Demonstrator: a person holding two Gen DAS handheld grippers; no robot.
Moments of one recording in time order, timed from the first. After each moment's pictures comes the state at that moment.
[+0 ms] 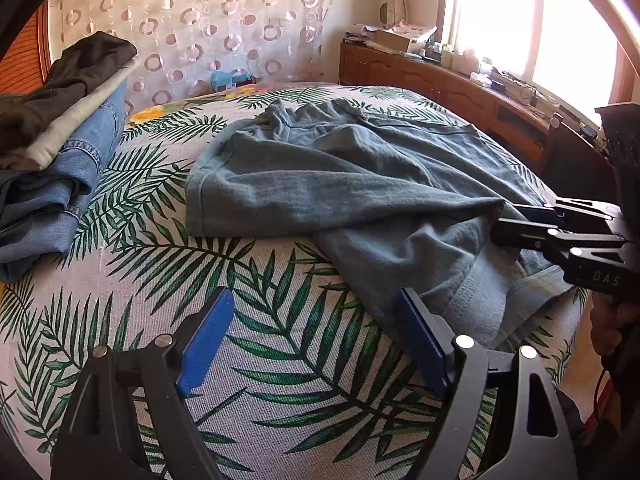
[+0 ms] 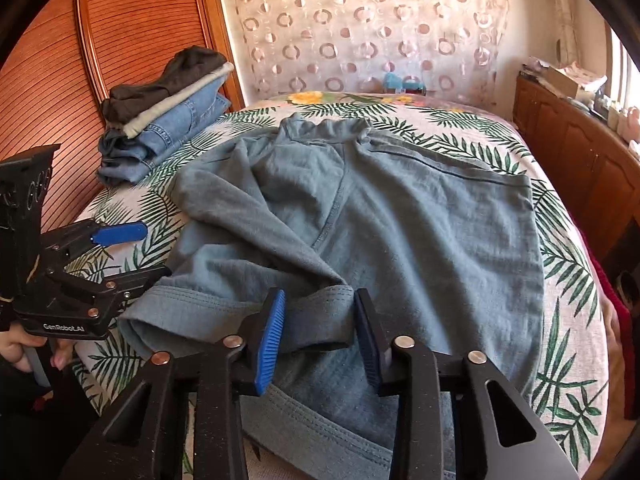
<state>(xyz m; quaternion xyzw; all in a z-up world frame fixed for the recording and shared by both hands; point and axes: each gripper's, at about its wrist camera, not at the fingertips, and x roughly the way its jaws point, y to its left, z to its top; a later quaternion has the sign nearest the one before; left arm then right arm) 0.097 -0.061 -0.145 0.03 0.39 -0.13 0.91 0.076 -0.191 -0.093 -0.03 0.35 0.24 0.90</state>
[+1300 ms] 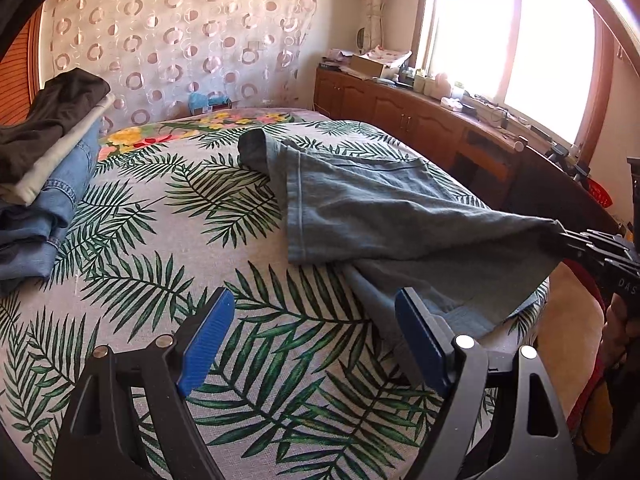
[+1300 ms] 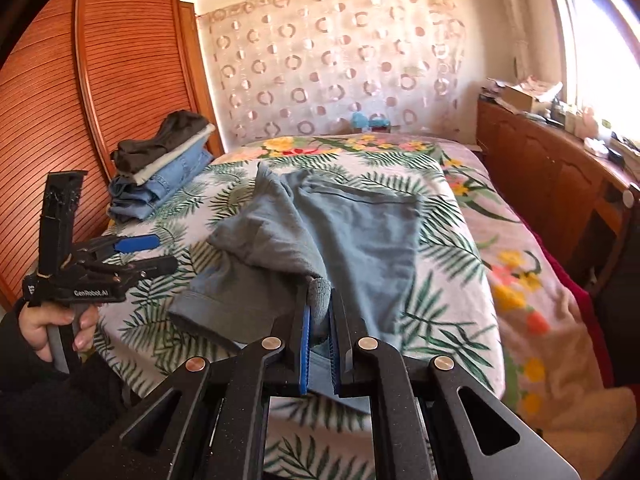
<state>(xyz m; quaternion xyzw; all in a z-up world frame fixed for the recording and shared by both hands) 0.080 -0.094 -0.111 0.00 0.35 -0.18 0.92 -0.041 -0.276 -0.050 0.01 0.29 0.19 0.94</state>
